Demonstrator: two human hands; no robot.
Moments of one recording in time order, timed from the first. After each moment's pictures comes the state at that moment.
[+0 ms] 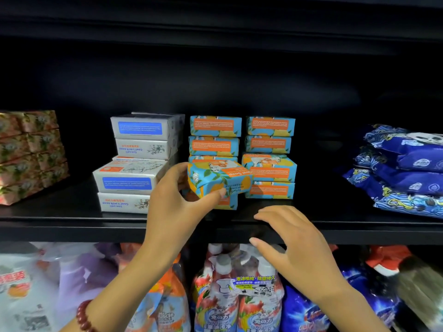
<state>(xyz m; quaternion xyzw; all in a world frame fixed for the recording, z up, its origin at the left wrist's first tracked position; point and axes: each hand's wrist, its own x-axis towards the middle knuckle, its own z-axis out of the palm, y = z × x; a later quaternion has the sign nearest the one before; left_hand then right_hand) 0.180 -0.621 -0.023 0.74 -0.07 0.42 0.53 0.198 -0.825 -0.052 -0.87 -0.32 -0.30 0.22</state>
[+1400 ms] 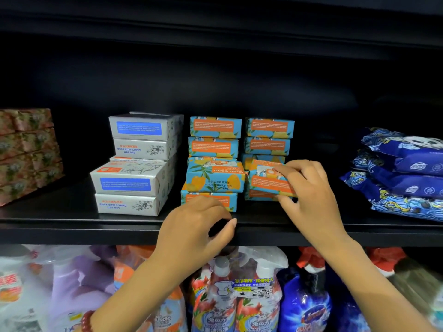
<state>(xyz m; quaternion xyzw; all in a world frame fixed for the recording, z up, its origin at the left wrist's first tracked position) 0.177 -0.625 -0.042 0.88 -0.20 0.39 0.17 0.254 -0.833 -0.016 -0.84 -0.26 -0.43 0.19</state>
